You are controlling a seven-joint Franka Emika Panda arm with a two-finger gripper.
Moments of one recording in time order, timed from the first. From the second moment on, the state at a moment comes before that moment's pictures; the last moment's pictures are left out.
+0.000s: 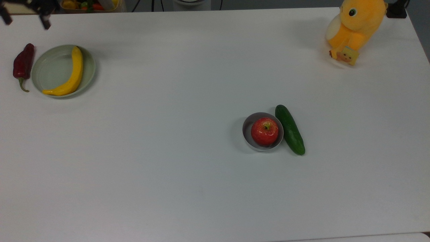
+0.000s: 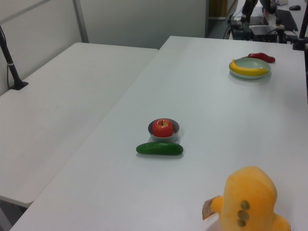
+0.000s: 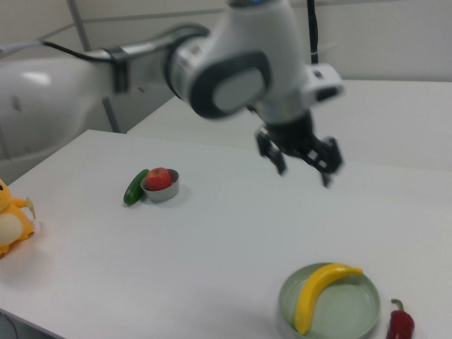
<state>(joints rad) -0.40 0.11 -0.08 -1.61 0.09 1.95 -0.44</state>
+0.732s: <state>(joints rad) 0.03 -0.09 -0.09 -1.56 0.09 1.57 0.11</state>
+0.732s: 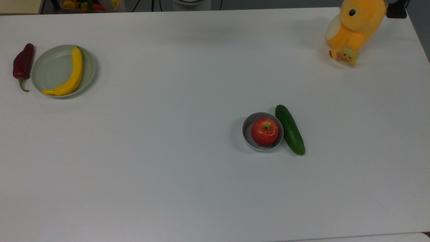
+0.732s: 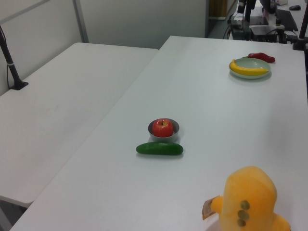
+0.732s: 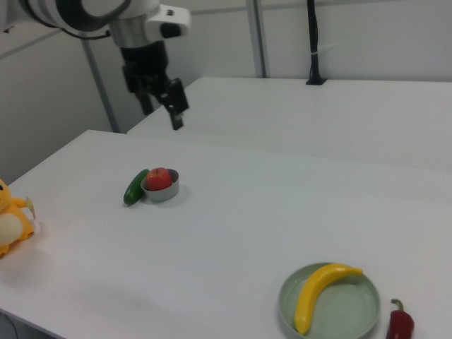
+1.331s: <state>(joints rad) 0.17 -0.07 -0.09 -1.63 0.09 1.62 -0.01</state>
